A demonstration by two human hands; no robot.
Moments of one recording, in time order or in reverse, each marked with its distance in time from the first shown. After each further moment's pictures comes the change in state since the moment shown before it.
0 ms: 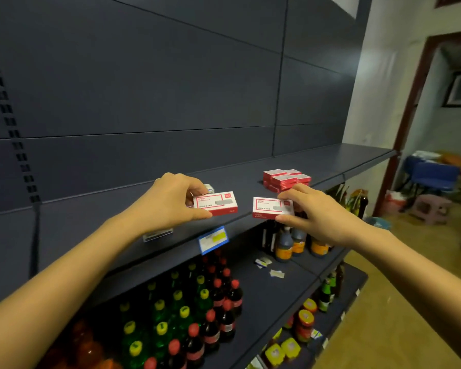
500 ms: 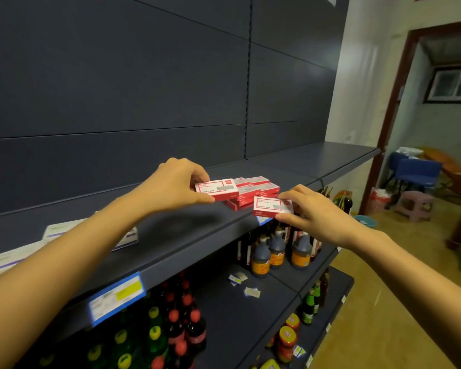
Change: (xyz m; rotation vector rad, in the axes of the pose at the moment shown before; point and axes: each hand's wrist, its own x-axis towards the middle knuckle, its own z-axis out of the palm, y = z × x) left_hand 0.164 0.049 0.079 0.043 -0.075 0.041; right_hand 0.042 0.169 0.022 0.029 -0.014 0.072
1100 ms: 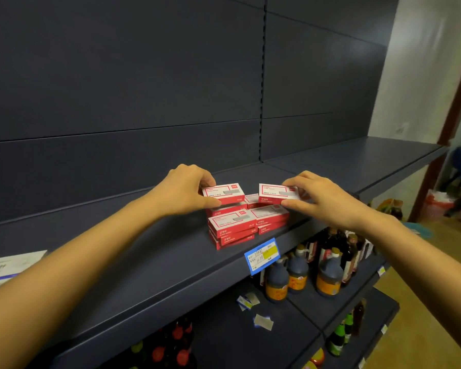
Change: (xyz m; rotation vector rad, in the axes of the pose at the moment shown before) left_hand 0.137 -0.017 0.066 0.048 -0.057 -0.172; right_hand 0.130 0.126 0.028 0.167 -0.053 -0.076
